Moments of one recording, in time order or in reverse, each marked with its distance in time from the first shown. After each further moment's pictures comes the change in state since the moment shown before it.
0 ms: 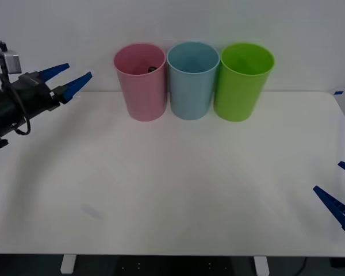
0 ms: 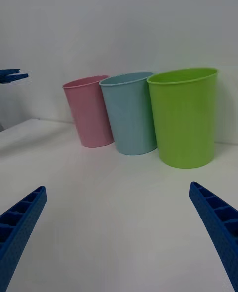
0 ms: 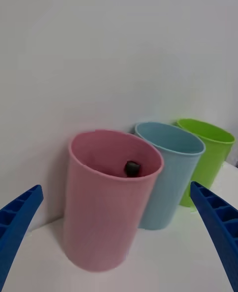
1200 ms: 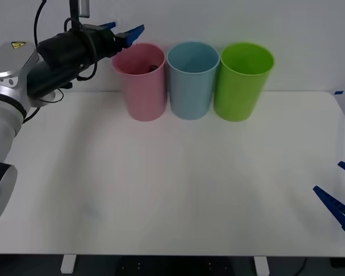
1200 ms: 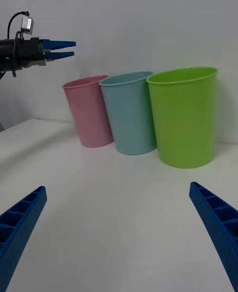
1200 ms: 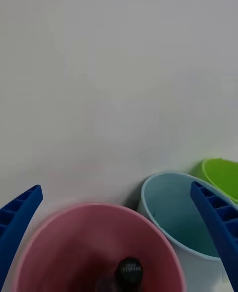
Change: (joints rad) right arm 0.000 0.000 0.000 0.000 0.000 0.000 0.000; left arm -0.558 -0.207 -0.170 0.441 -0.181 0.229 0.075
